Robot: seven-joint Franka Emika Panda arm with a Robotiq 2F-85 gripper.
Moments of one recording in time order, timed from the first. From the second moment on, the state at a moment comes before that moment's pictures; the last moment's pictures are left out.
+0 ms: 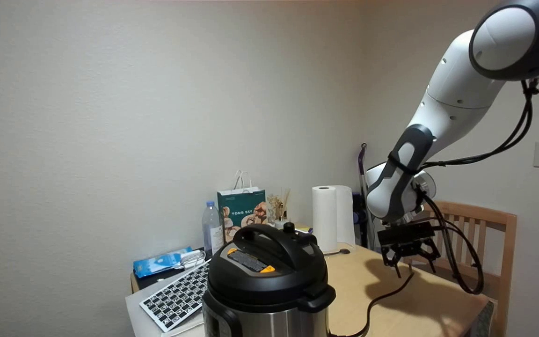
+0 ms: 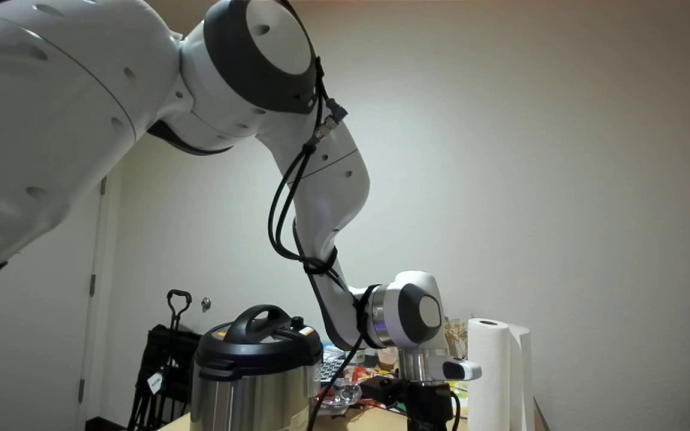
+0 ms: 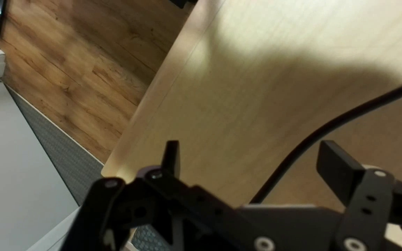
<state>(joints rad) -0.10 0.54 -0.30 -2.04 -0.16 2.36 0.76</state>
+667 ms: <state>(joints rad) -0.11 0.70 -0.31 -1.89 -0.14 2.31 0.77</state>
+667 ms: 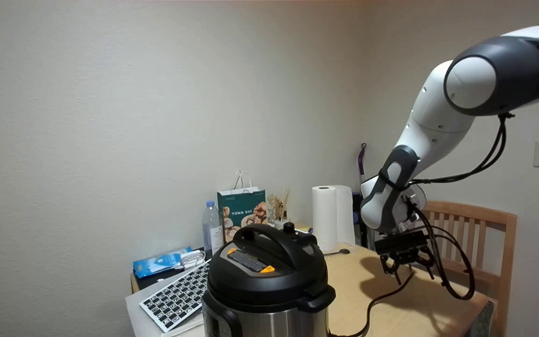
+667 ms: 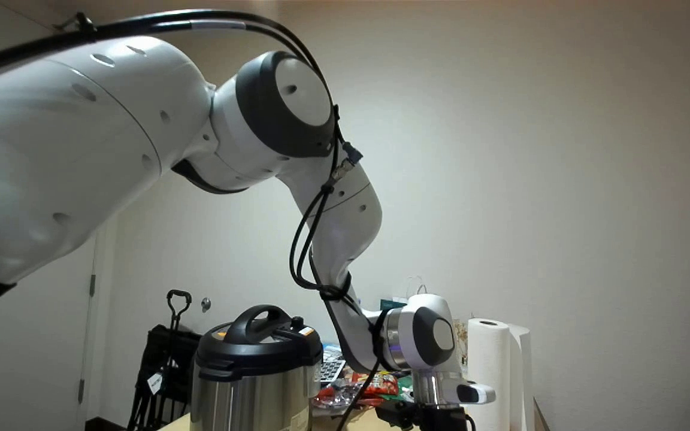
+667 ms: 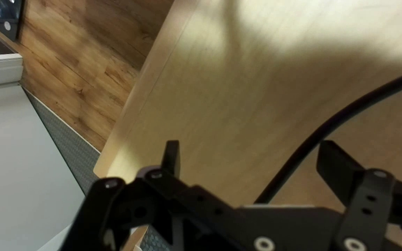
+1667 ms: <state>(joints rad) -0.11 0.85 -0.31 -1.68 -0.11 2.25 0.77</state>
